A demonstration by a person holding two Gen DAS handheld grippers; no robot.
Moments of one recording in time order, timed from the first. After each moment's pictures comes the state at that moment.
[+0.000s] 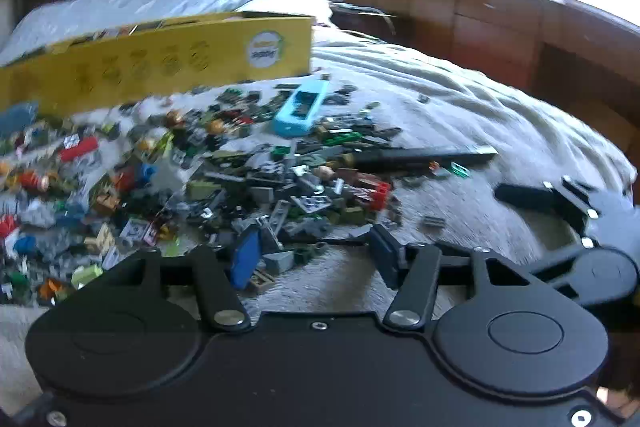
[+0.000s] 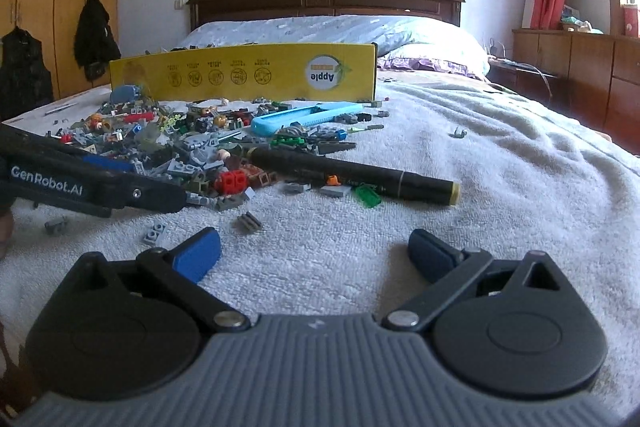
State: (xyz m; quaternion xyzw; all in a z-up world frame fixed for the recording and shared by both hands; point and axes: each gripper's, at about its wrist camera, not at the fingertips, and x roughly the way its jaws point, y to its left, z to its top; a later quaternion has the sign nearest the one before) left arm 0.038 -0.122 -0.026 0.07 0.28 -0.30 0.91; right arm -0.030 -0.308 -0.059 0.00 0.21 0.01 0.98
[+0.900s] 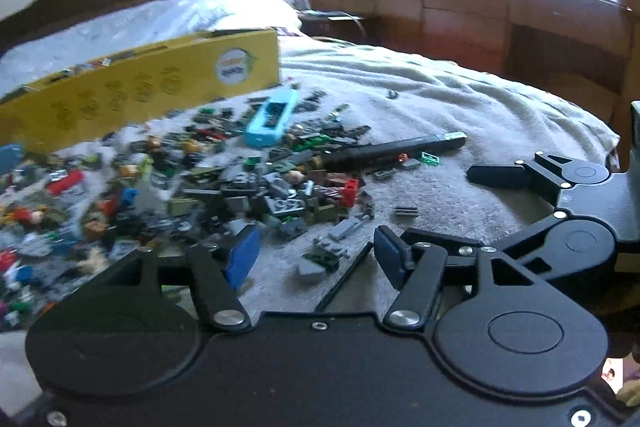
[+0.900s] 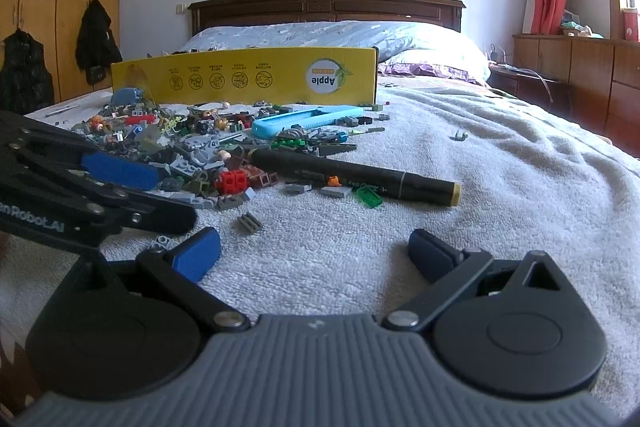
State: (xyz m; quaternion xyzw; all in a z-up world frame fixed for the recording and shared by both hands) left arm 0.014 -0.123 -0.021 0.10 0.25 -0.32 0.91; right arm -0.033 -0.308 -0.062 0.00 0.20 0.01 0.98
